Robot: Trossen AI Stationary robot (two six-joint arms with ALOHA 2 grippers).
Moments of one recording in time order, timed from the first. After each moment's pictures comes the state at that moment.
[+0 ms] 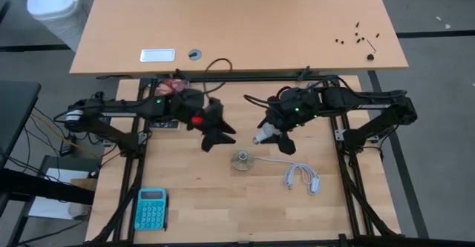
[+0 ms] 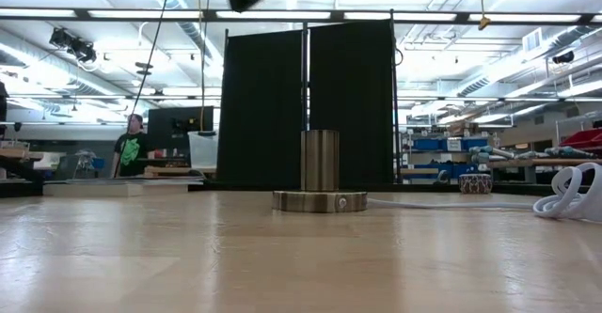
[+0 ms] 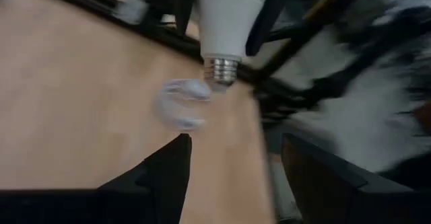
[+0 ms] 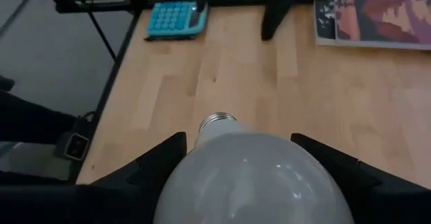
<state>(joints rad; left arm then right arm) 0.03 1.31 1.21 -0.31 0.26 -0.45 0.03 1.40 1.49 -0.79 -0.16 0.05</state>
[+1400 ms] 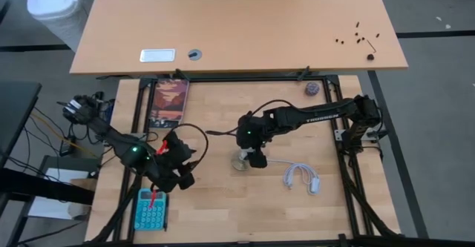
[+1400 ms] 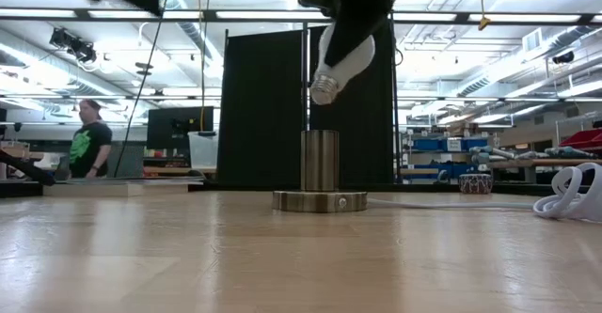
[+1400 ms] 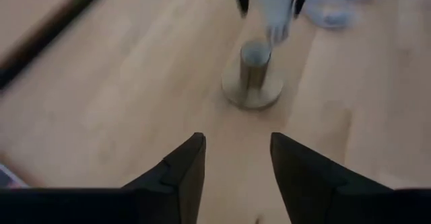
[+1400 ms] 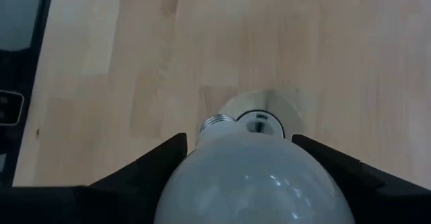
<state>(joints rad) -0.62 1.24 1.04 -0.87 -0.72 -0.87 0.03 1.79 1.48 -0.74 -0.20 0.05</state>
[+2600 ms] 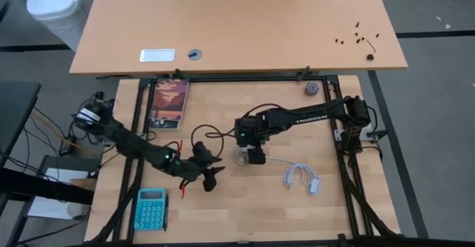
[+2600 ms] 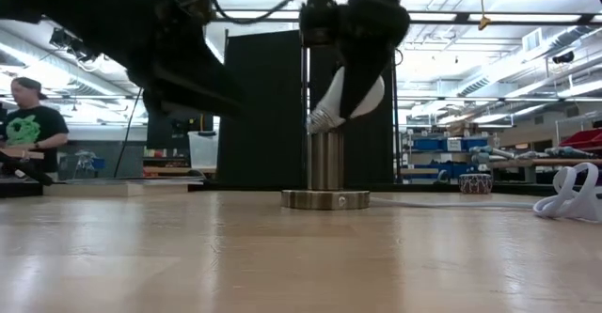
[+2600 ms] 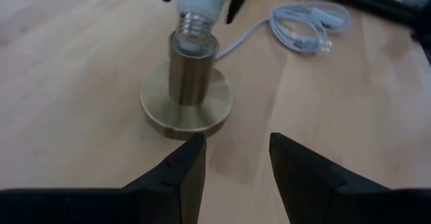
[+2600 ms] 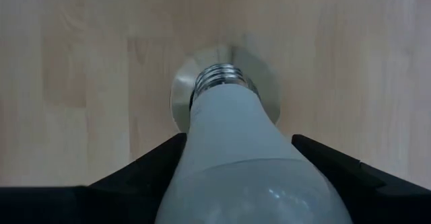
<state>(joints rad) -0.43 1.50 0.64 0.26 -0.58 -0.64 0.01 1.88 1.53 -0.89 -0.05 0.03</state>
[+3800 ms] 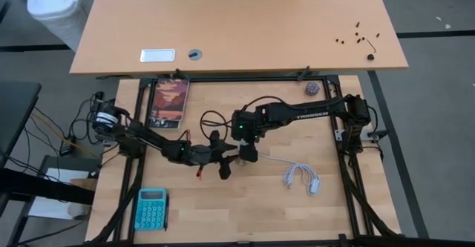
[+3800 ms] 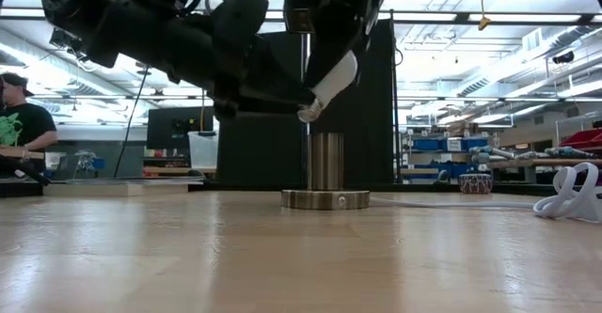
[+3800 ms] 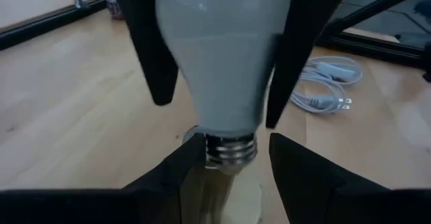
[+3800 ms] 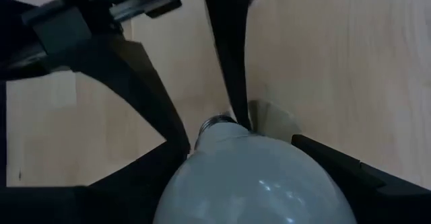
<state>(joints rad) -0.24 1.68 0.66 0.69 -0.47 -0.32 -0.02 1.88 1.57 -0.80 -0.18 0.17</state>
